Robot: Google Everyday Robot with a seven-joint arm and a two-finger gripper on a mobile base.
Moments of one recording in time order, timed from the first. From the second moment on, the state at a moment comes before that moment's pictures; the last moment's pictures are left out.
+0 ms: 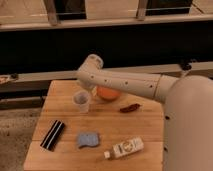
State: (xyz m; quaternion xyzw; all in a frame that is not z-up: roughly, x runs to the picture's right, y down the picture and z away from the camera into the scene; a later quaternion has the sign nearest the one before) arm -0.107 0.025 0.833 -0.10 -0.18 -0.45 0.87
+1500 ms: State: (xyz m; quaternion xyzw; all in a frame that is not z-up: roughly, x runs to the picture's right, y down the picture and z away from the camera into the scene) arm -0.071 0.024 0.838 -0.14 -0.18 -0.42 0.88
